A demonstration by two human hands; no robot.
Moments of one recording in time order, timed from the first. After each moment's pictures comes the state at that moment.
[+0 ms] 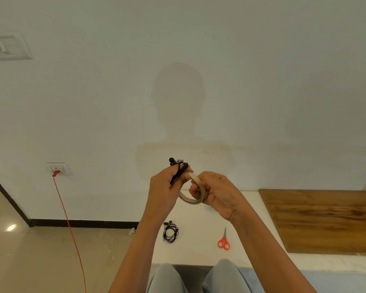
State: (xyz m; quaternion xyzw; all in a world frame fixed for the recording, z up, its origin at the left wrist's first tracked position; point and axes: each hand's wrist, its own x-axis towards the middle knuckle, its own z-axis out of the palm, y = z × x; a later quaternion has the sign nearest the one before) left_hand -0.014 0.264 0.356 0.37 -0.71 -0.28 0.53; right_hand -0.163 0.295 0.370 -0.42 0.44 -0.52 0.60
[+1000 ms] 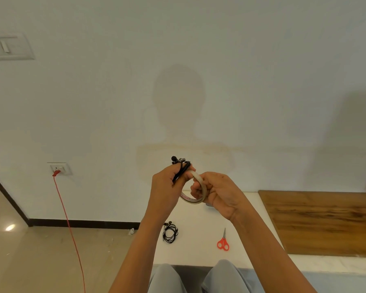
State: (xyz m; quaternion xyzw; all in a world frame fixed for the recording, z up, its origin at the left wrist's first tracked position) left_hand -0.017 0.266 0.362 0.37 -0.70 -0.29 0.54; right_hand -0.165 0.299 0.376 -0.39 0.43 -0.53 0.61
